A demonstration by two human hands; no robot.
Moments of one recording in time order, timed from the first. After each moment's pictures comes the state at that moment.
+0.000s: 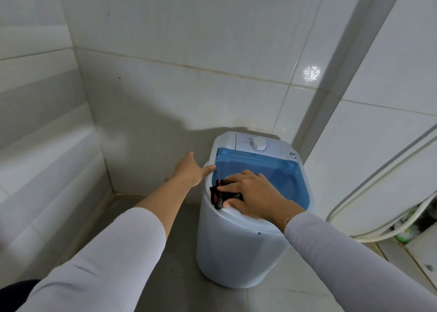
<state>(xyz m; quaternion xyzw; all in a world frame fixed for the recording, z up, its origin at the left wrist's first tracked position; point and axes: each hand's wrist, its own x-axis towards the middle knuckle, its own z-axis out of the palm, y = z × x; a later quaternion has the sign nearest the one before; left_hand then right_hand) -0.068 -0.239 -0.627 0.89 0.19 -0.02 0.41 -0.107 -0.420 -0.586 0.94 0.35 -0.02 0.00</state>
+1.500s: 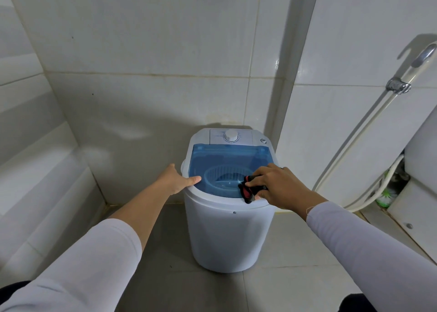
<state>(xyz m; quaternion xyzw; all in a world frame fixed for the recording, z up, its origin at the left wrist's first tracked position) -0.108 -0.265 -0.620 0.89 0.18 -0.09 0.42 -0.131 -0.532 -0.588 0.97 0.26 0.03 -0.02</state>
